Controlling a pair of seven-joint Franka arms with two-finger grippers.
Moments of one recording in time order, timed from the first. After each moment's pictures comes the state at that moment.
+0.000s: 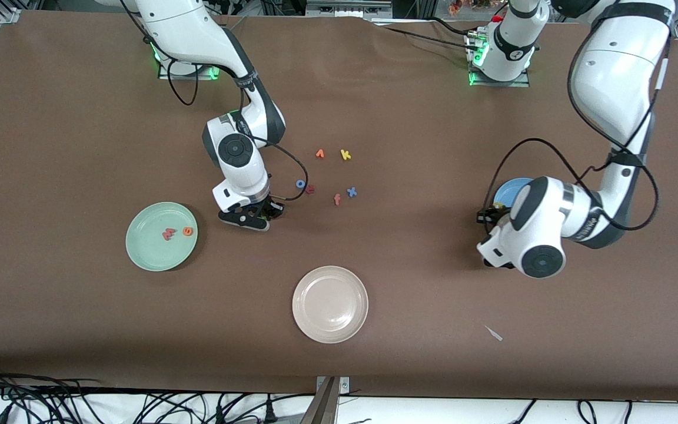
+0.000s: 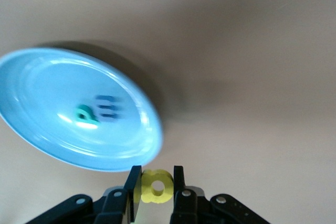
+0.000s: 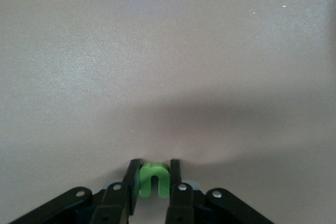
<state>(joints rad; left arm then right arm) 0.07 0.78 -0.32 -1.39 0.23 1.49 -0.20 0.78 0.61 -0.25 -1.95 0.11 2.60 0.71</state>
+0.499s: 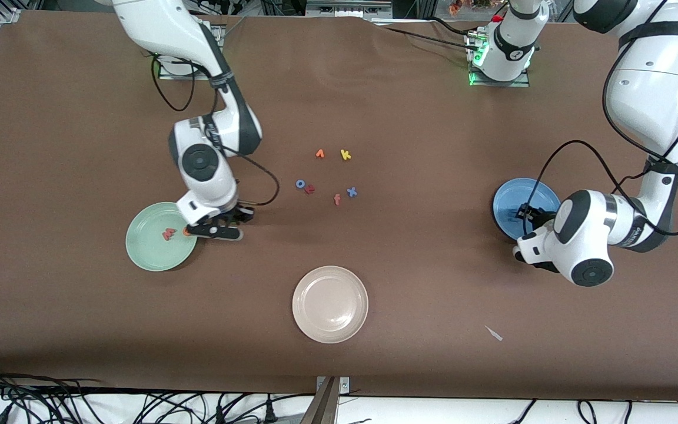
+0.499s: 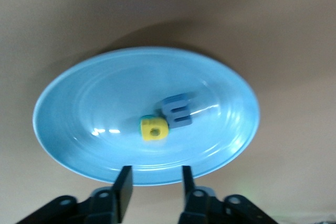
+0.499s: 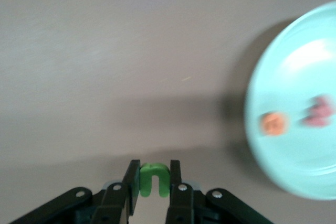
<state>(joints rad) 0.21 0.81 -0.31 -1.41 0.29 1.49 0.19 0.78 0.53 -0.42 -1.90 0.11 2.36 0.36</state>
